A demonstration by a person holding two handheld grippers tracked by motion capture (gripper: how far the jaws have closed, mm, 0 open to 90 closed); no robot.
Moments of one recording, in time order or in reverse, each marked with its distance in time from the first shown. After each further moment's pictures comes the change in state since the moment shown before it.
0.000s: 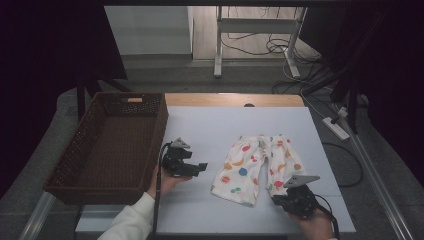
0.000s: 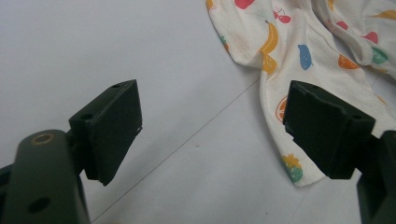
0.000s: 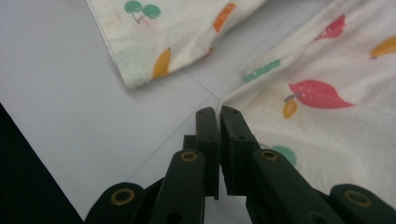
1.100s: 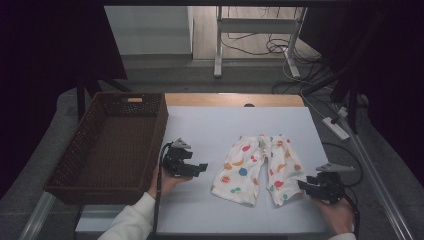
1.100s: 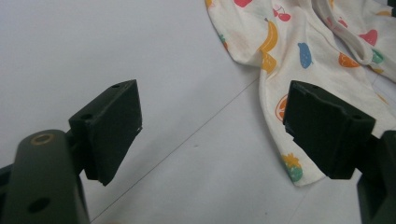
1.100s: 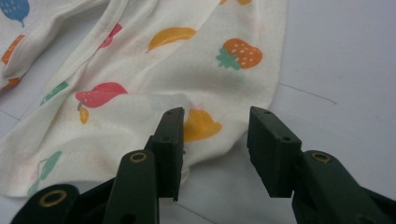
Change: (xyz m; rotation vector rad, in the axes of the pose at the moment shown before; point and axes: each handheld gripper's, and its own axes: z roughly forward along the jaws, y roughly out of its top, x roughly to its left) left arm -0.001 0.000 0.002 0.005 -0.001 0.004; right arm -0.084 -0.023 -0.023 -0.094 -0.249 0.229
